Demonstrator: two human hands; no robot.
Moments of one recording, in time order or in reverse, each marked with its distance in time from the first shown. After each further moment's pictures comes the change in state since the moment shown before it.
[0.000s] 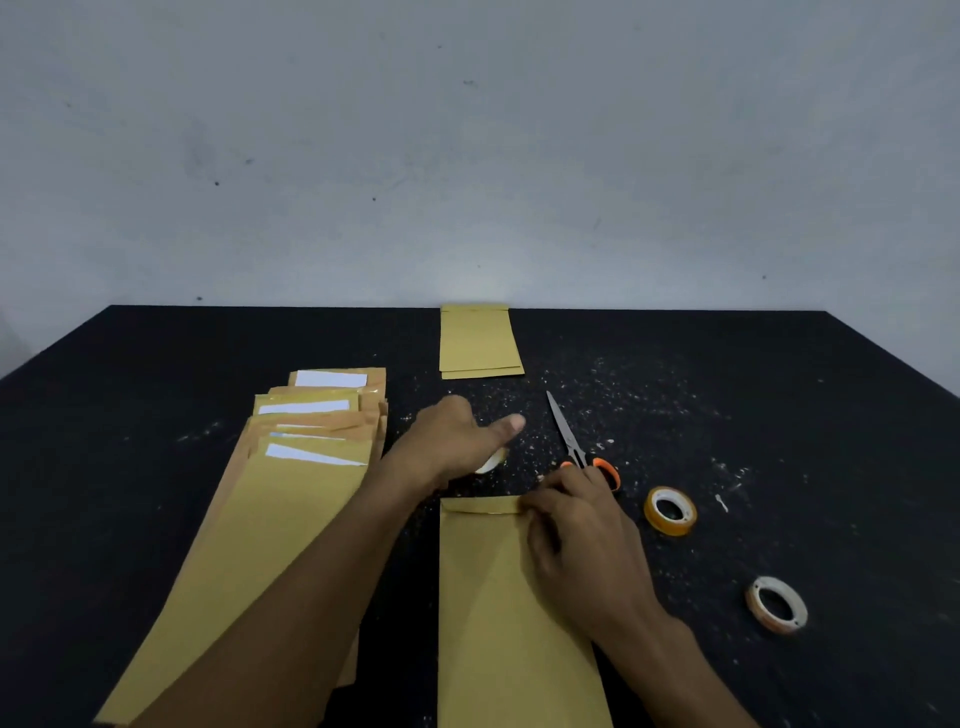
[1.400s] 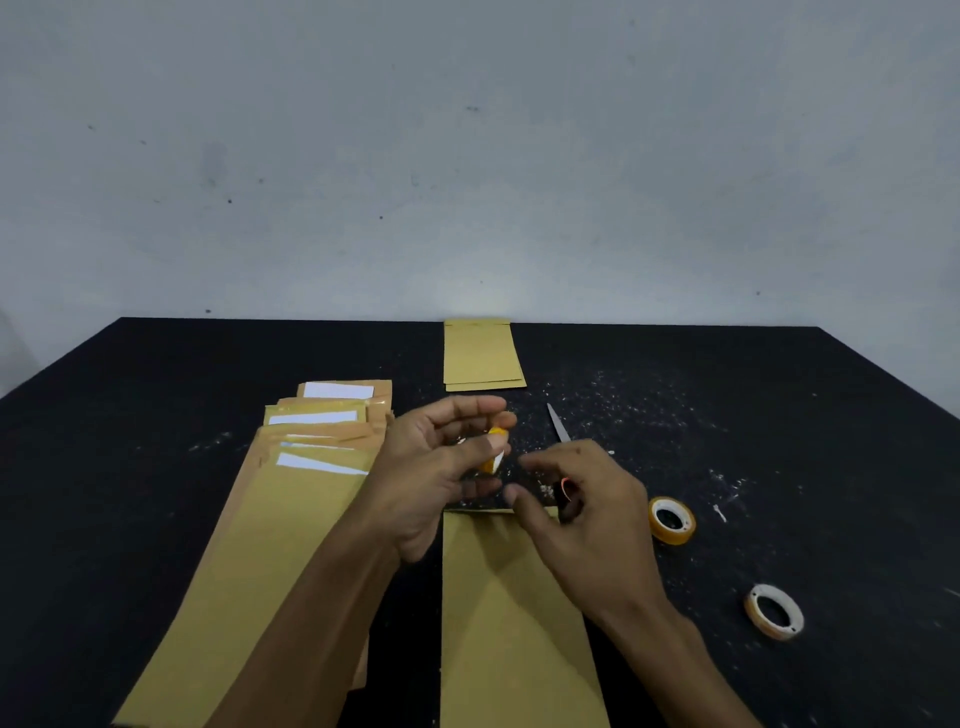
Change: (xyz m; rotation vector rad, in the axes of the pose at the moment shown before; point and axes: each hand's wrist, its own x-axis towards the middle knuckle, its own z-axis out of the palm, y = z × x) left_hand -0.065 -0.004 -0.013 -1.052 -0.017 0.200; right_hand 0.014 -0.026 -0.029 0.399 0.200 0.039
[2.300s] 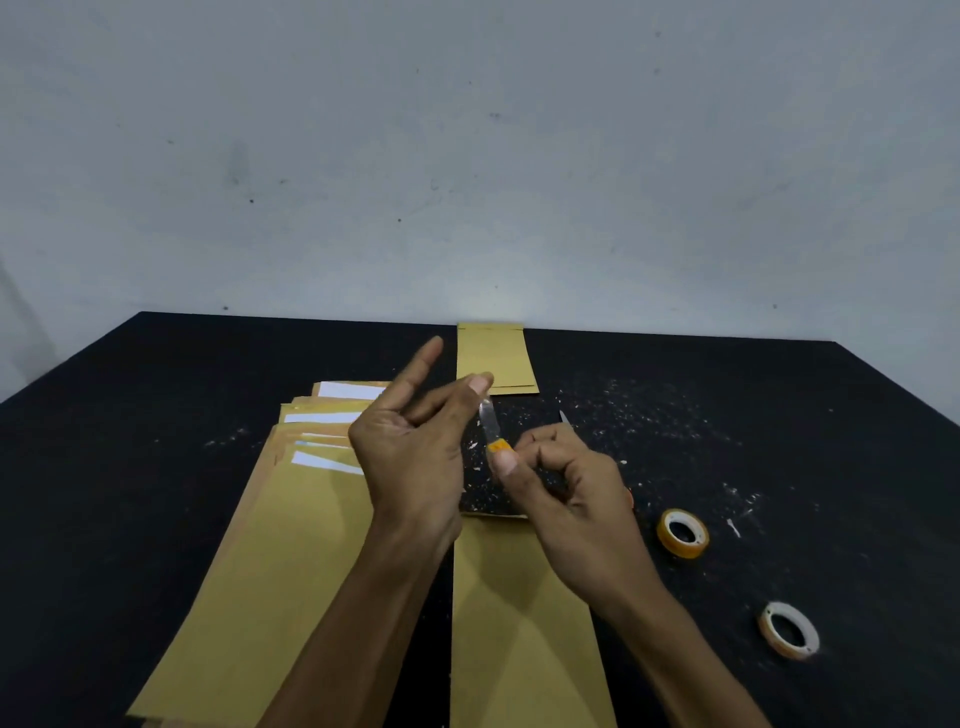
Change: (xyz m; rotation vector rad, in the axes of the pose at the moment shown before) left_hand 0.000 0.009 0.020 -0.264 0.457 0.410; right_hand 0.018 -0.033 0.003 0.502 -0.197 0.134
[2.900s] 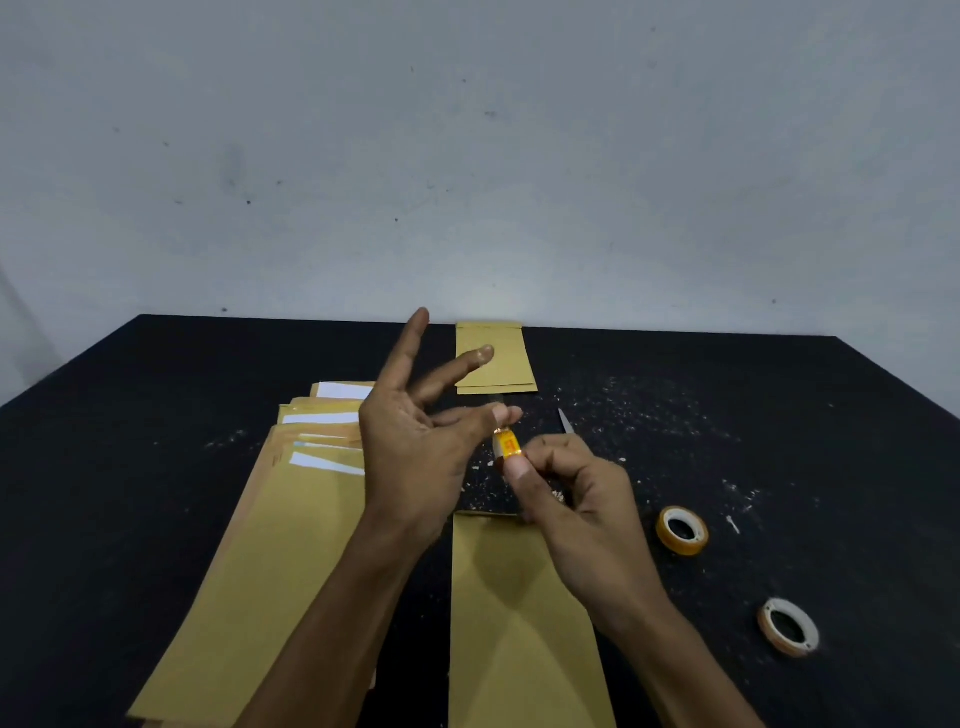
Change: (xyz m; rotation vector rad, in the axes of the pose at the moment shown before) left_hand 0.002 0.009 -0.009 0.143 -0.276 0.063; right_hand -0.008 -0.001 -0.001 0.066 0.051 0.091
